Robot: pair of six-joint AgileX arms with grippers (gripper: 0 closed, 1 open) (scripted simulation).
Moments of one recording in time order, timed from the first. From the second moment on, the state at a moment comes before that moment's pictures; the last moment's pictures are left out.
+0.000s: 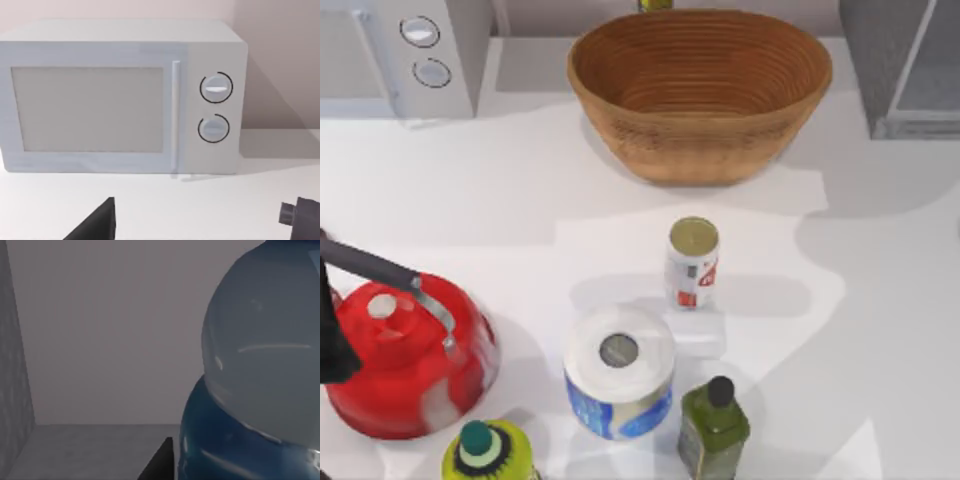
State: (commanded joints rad) left arm 0.00 0.00 0.00 0.00 0.00 0.00; right arm -0.23 2.15 1.23 0.92 -0.19 0.01
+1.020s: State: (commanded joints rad) left arm 0.00 0.00 0.00 0.00 0.00 0.00; right arm -0.32 1.76 0.61 1.15 -0.29 0.01
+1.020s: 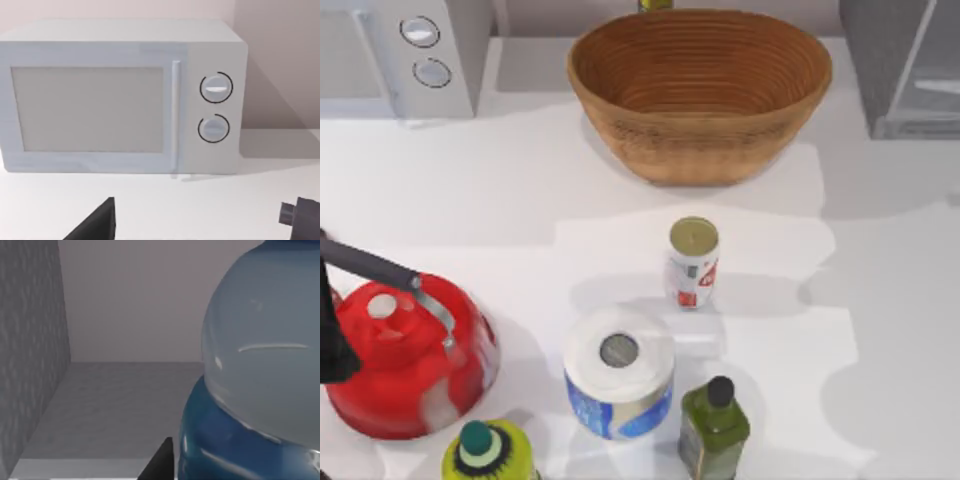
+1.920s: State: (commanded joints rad) left arm 0.00 0.00 0.00 0.00 0.00 0.00; right arm 0.29 1.97 0.44 1.52 0.31 0.00
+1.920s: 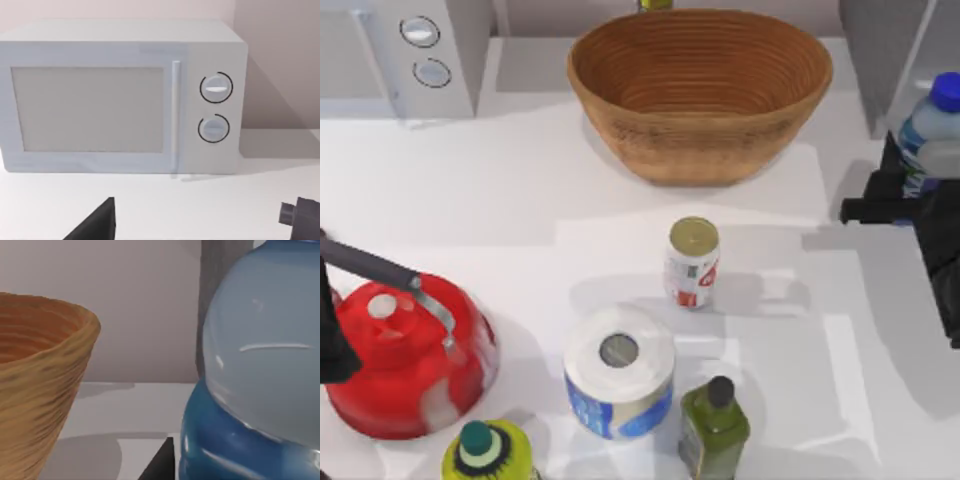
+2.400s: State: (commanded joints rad) left arm 0.00 0.00 0.00 0.00 0.00 0.00; right arm 0.59 2.01 0.34 1.67 0.60 0.00
